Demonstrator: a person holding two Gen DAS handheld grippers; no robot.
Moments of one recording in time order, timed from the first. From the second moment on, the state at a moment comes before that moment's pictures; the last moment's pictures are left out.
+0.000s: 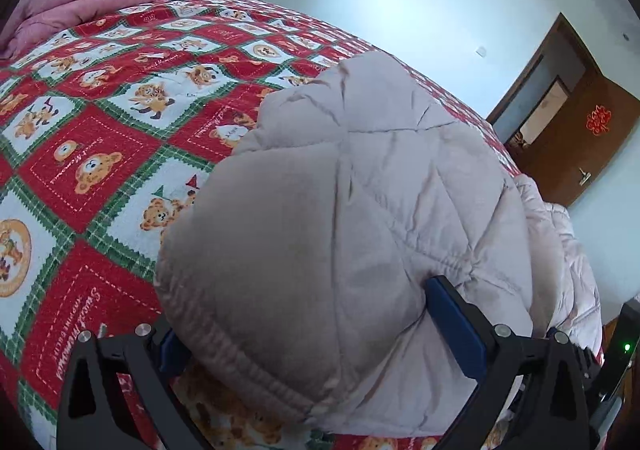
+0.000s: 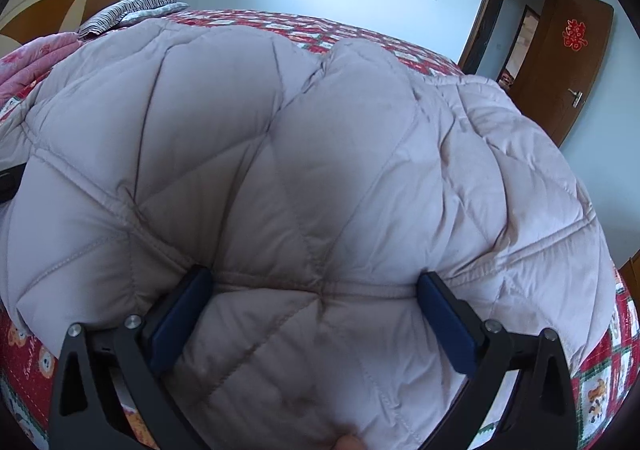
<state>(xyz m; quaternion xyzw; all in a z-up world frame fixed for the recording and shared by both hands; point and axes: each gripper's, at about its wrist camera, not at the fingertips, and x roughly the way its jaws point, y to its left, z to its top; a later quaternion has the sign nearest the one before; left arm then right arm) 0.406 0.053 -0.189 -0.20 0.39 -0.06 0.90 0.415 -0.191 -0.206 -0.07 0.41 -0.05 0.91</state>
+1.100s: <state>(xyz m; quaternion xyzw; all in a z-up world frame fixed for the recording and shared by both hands) 0.309 0.193 -0.105 -0.17 0.28 -0.06 0.94 0.341 -0.147 -0.153 -0.07 0.34 0.01 0.94</state>
